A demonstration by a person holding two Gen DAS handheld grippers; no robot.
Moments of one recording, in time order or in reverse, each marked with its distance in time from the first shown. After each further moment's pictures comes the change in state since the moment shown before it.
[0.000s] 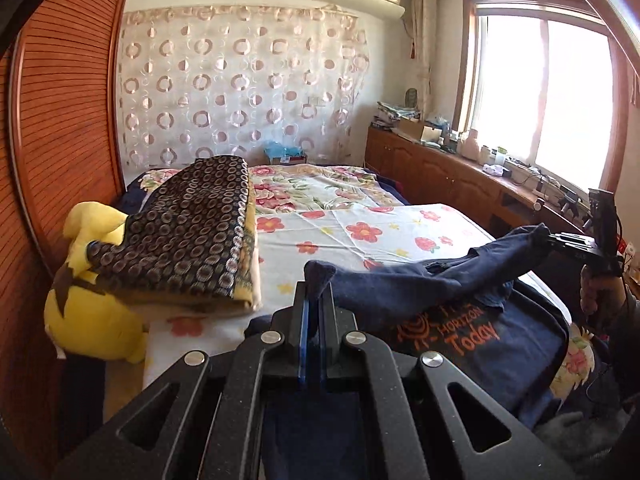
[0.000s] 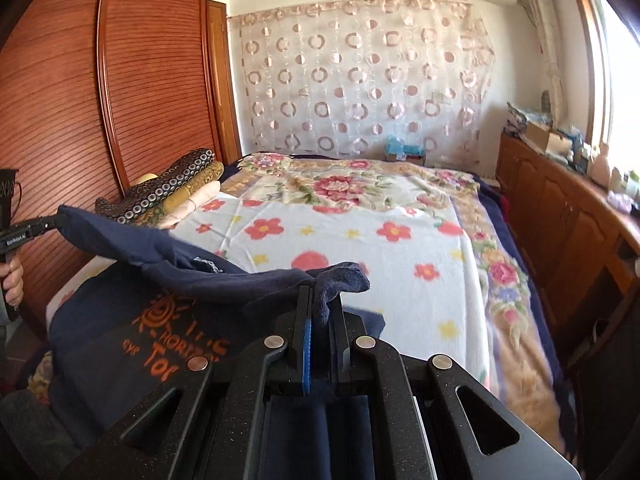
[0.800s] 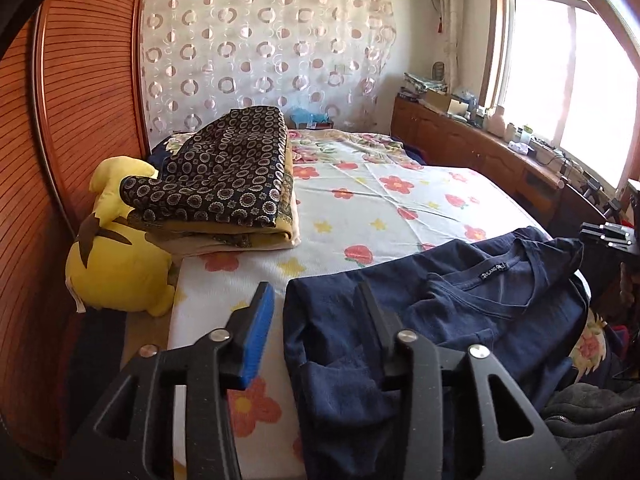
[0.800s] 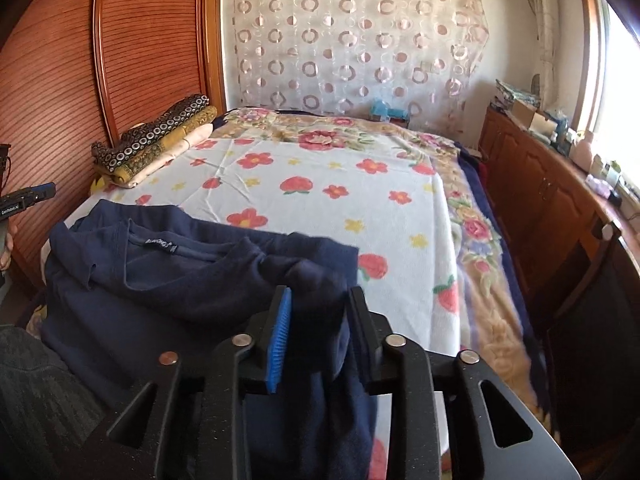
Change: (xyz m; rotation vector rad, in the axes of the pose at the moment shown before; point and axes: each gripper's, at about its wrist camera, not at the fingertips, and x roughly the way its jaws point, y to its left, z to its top) left arm 0.001 0.021 -0.039 -0.029 0.119 0.081; right arm -0.064 0.019 -0.003 -0.068 0.151 -0.101
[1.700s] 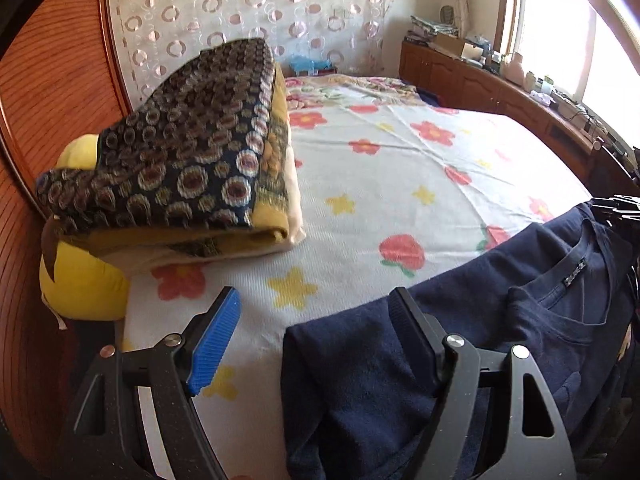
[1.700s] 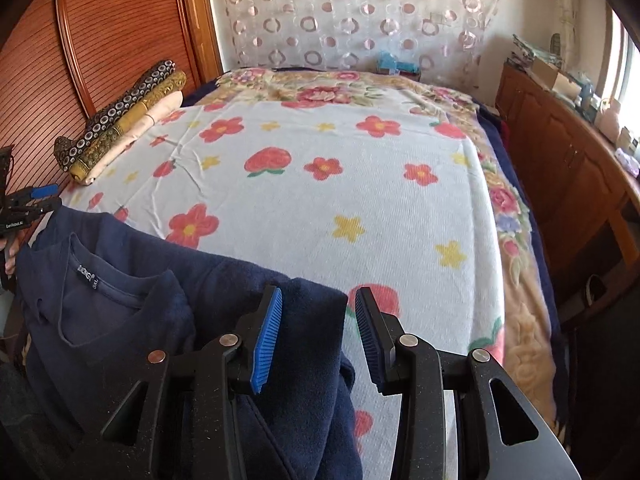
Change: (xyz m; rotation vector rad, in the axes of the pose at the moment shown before) left arm 0.123 -0.001 0.021 0.054 0.209 0.054; right arm 0.116 -0.037 0.035 0.054 0.190 0.085
